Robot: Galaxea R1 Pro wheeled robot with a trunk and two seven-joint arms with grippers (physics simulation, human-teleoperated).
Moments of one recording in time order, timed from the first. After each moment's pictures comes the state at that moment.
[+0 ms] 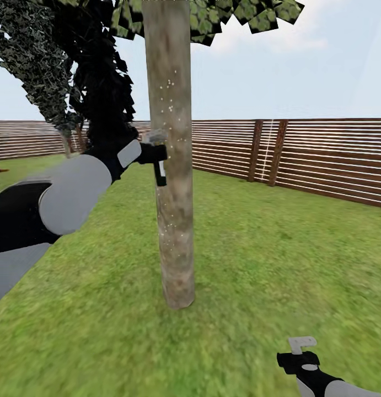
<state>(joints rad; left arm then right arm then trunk) -1.80 -0.13 0.13 -0.03 0.09 0.46 -0.07 -0.64 -0.15 -0.01 0.05 0.12 -0.16 -0.14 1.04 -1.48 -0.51</state>
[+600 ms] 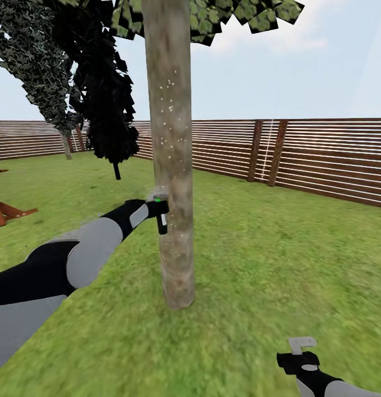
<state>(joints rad) -1.46 -0.13 0.13 -0.03 0.09 0.27 -0.07 -0.64 -0.15 -0.01 0.05 0.12 -0.16 -0.14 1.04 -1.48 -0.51</state>
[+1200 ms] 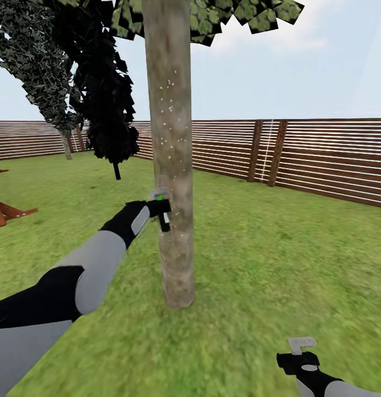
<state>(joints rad) -1.32 -0.16 0.12 -0.33 0.09 0.36 -0.07 -0.64 -0.15 -0.01 0.05 0.12 -0.16 -0.14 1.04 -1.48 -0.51</state>
